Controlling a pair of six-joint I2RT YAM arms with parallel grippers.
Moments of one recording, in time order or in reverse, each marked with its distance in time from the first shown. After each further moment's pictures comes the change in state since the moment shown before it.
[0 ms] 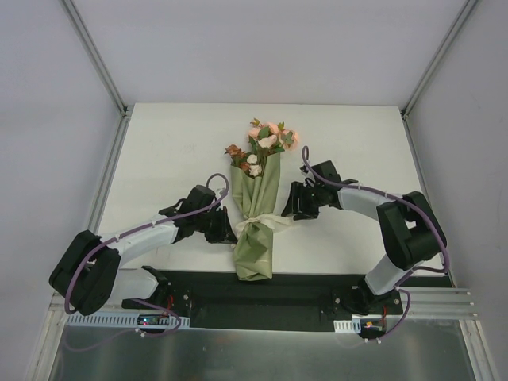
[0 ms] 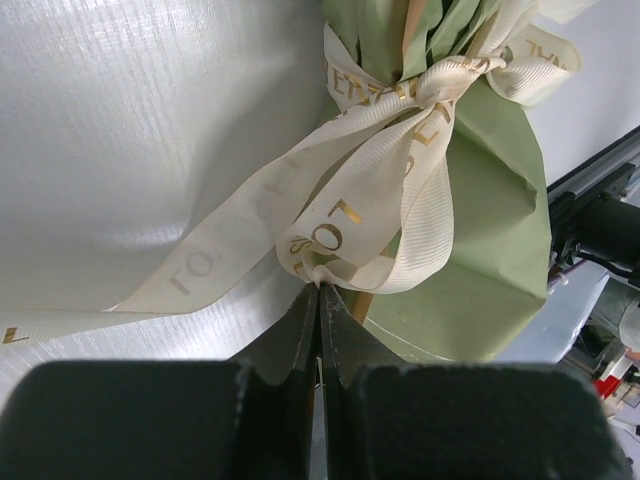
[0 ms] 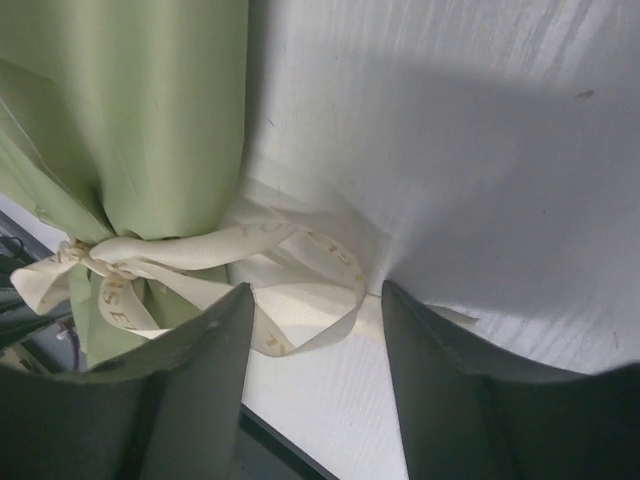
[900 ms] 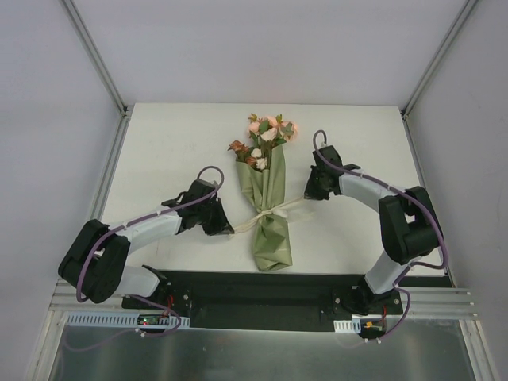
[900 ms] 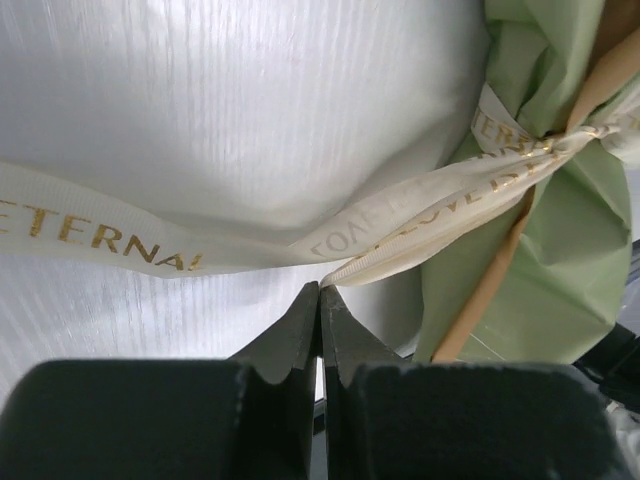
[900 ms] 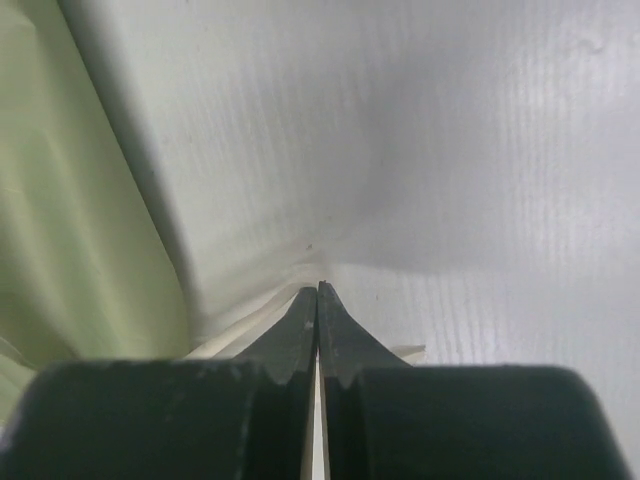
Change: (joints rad) left arm 0.055 0.092 0.055 -0.046 -0.161 -0.078; right arm -0.039 0.036 0.156 -0.135 0.457 0.129
